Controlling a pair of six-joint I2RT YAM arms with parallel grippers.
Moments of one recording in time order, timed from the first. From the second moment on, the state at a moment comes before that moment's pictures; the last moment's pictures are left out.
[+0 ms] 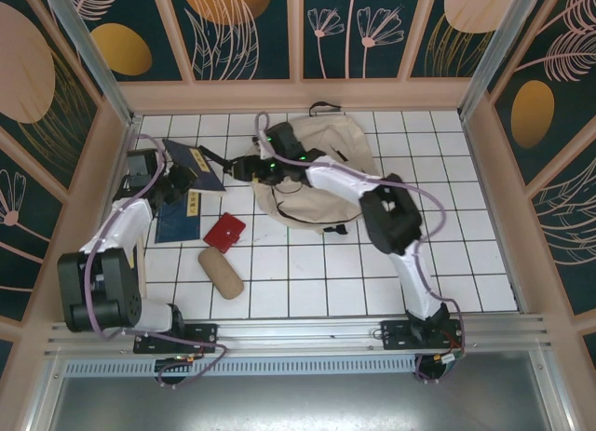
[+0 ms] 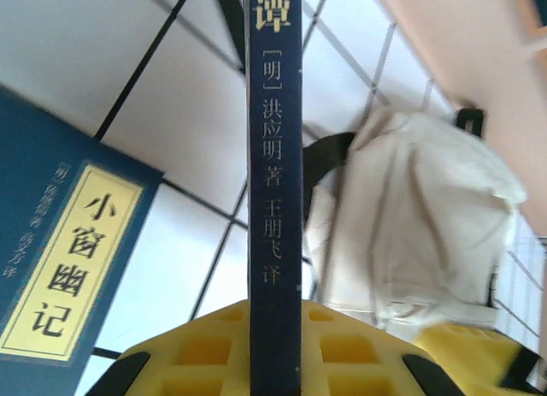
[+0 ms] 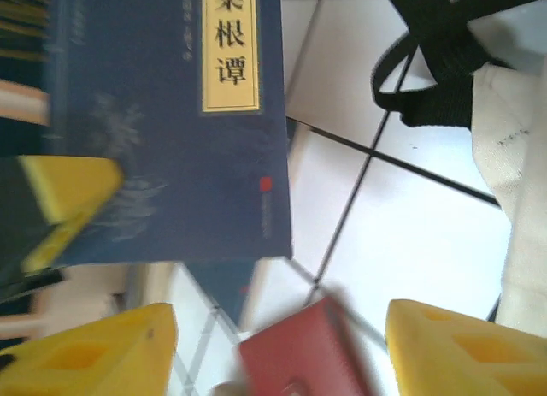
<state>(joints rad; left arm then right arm) 0.10 1.38 0.89 -0.23 0.38 -0.72 0.72 2.13 1.70 -0.17 -0.55 0.69</state>
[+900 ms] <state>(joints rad) -0.39 1.36 0.84 0.37 0.40 -1.21 0.64 1.57 0.69 0.98 -0.46 1.39</state>
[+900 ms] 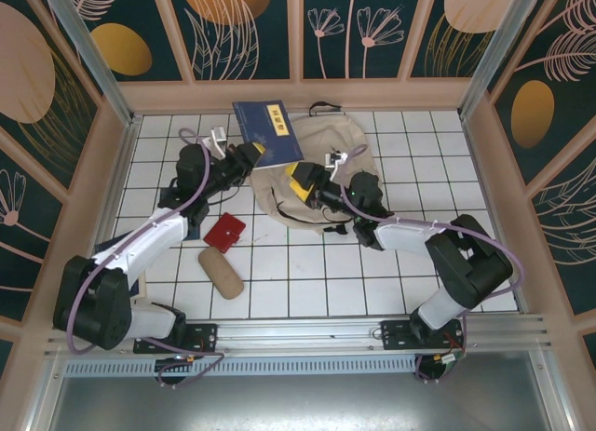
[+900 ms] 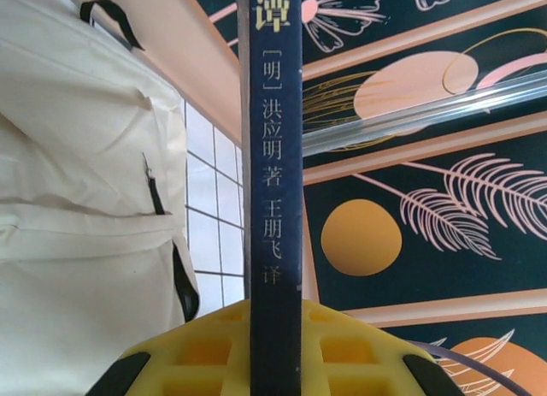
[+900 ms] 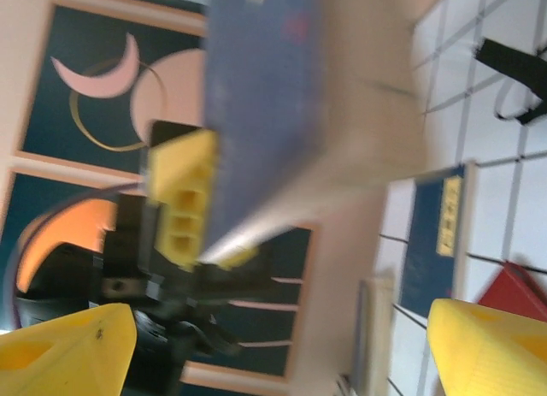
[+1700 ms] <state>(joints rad) -0.52 1.45 0.84 0.60 0.23 -1.31 0.61 1.70 0.72 1.18 -0.30 1.70</state>
